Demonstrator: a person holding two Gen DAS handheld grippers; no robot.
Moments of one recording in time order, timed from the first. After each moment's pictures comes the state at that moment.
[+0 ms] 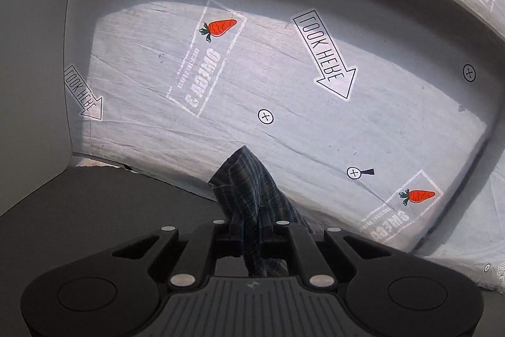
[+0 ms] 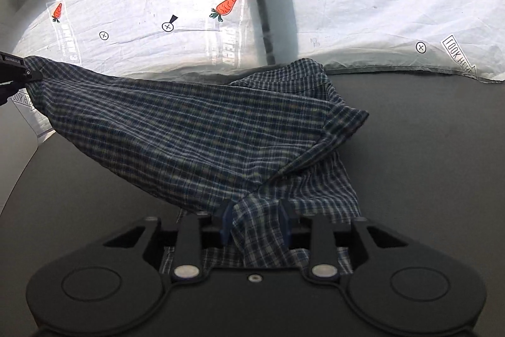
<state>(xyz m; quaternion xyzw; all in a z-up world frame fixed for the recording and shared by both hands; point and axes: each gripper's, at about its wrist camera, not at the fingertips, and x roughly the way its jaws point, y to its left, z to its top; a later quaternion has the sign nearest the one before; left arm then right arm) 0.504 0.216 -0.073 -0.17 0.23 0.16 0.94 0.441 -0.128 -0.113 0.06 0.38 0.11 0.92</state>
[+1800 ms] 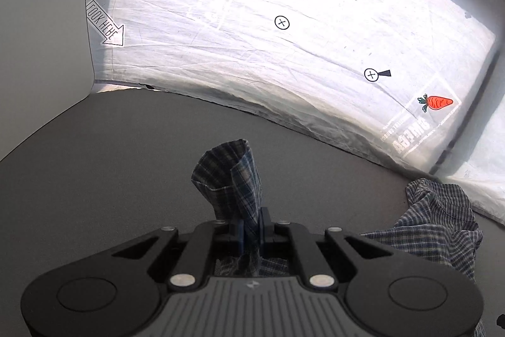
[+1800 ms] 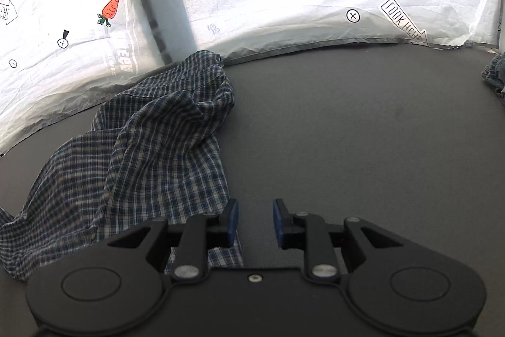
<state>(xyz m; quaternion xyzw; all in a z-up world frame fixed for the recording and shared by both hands) 0.452 0.156 -0.127 -0.14 0.32 0.15 0.92 0.515 -0.274 -0.157 0.09 0.42 0.00 0.90</state>
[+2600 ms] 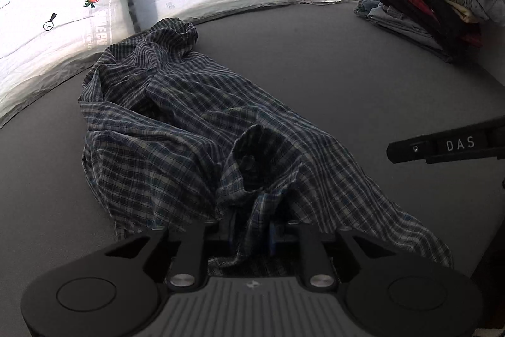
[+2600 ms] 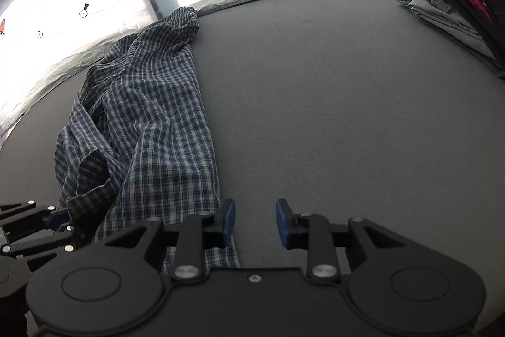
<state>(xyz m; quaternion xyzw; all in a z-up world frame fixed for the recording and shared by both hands) 0.284 -0.111 -0.180 0.12 0.44 -0.20 0.87 0.307 -0.333 -0.150 0.11 0.45 -0.01 0.89</state>
